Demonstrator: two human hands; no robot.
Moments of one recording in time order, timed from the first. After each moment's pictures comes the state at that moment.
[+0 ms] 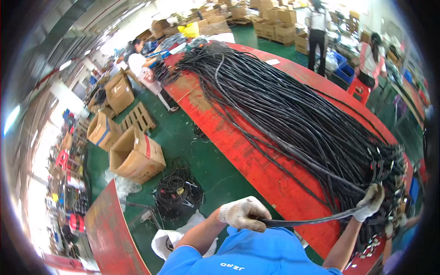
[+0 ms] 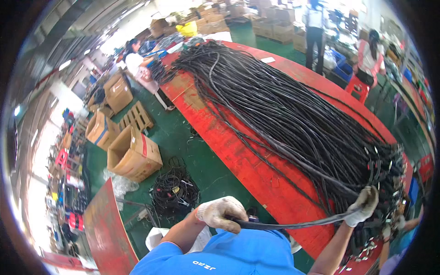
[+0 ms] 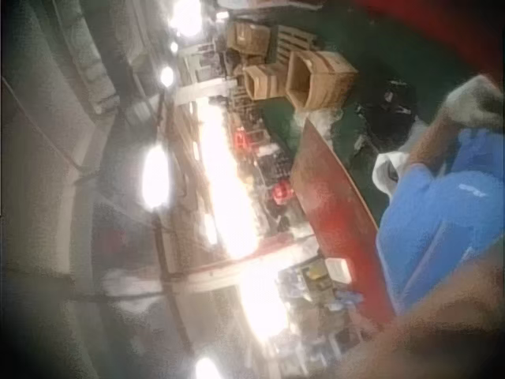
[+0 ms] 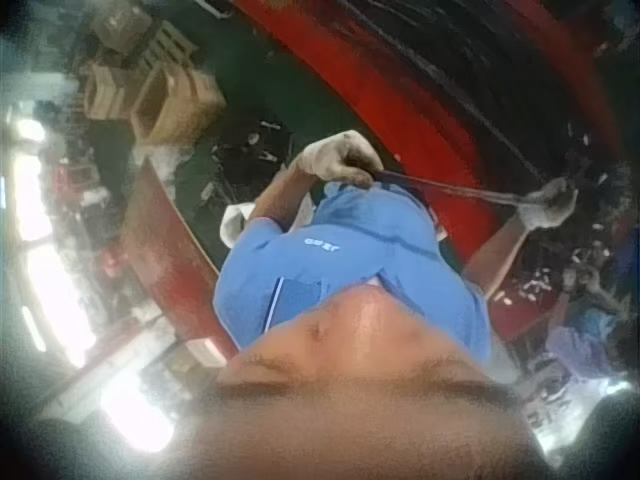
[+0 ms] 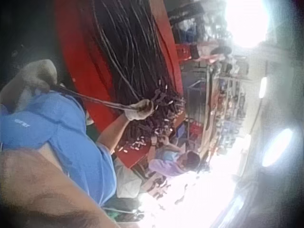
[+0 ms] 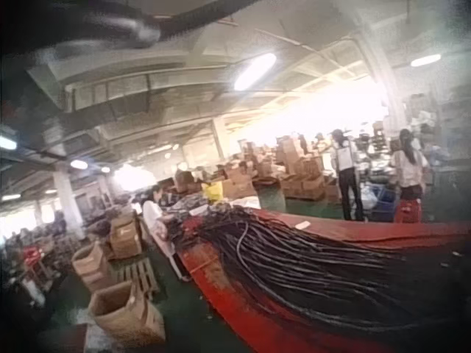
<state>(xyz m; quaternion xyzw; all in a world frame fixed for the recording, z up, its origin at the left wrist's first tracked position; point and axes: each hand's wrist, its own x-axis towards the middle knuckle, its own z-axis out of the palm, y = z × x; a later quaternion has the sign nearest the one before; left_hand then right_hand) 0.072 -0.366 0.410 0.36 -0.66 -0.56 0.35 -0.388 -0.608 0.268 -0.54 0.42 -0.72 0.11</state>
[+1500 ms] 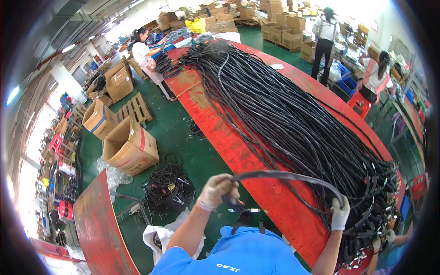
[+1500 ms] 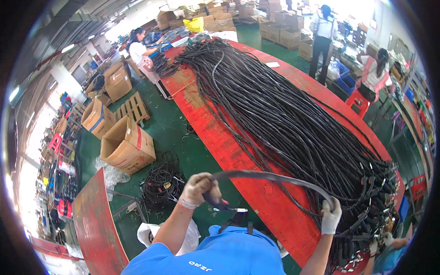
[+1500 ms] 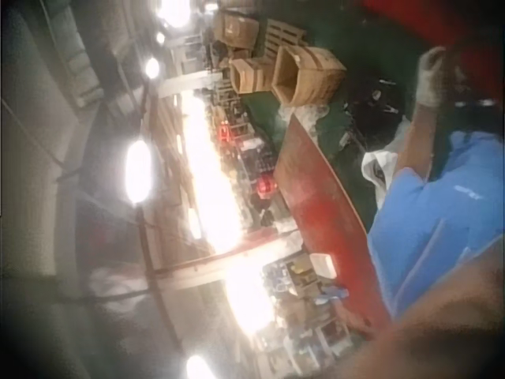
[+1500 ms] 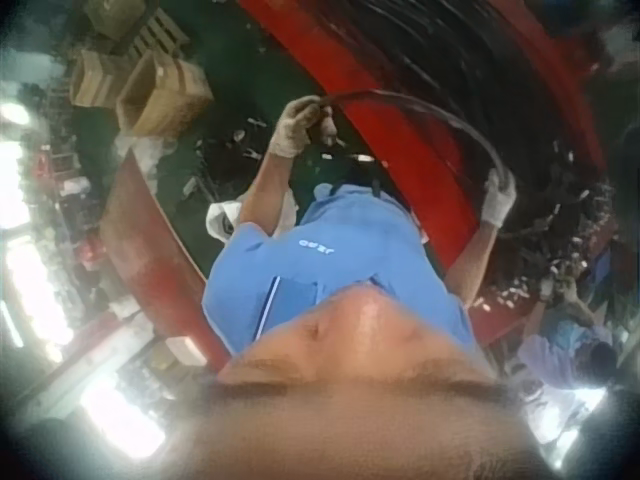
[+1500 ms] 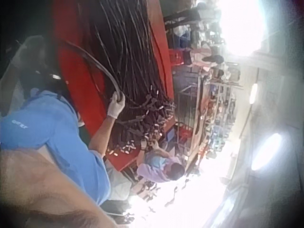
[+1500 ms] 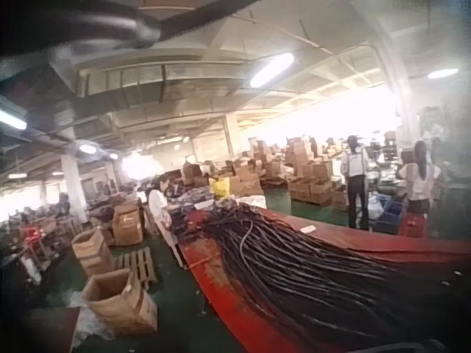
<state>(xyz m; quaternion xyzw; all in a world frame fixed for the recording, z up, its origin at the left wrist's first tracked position) 0.136 -0.352 0.345 0.46 -0.25 -0.54 0.66 -0.329 -0.571 0.270 -0.56 0.57 -0.40 0.45</state>
